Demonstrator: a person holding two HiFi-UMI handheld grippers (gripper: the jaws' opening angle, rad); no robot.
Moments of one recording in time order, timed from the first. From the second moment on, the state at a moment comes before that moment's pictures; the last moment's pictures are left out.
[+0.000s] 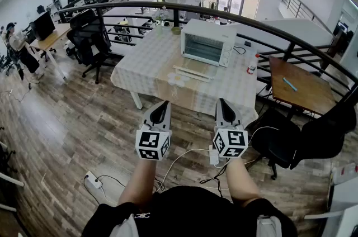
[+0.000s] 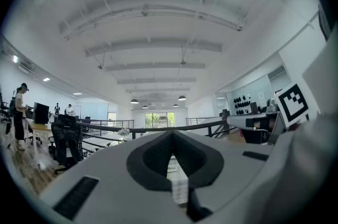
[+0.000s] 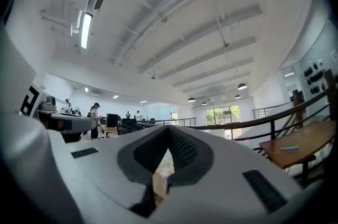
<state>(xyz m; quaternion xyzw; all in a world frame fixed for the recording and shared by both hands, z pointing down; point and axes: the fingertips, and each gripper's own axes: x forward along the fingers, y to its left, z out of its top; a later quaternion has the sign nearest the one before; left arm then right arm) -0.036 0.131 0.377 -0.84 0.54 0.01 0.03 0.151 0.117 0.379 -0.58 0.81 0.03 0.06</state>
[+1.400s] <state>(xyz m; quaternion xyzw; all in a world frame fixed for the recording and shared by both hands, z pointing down) -0.124 0.108 0.400 -0.85 0.53 -0.01 0.03 0.068 0.092 0.398 -0.62 0.78 0.03 0.05</state>
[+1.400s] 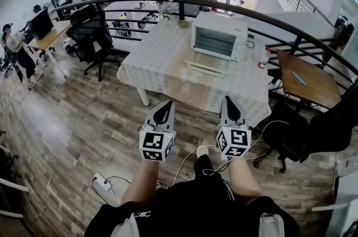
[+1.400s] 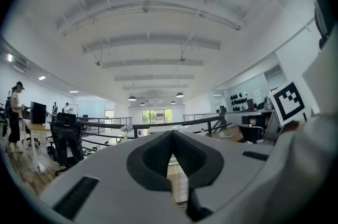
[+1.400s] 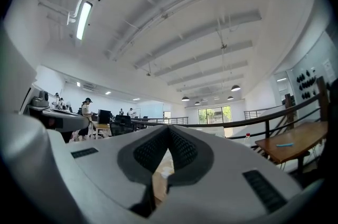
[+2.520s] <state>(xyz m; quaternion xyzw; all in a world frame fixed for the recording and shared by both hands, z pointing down) -0.054 -0.219 0.383 -0.83 0.56 0.00 0.05 0.153 -0.239 0.404 -0.61 0.79 0.04 0.03</state>
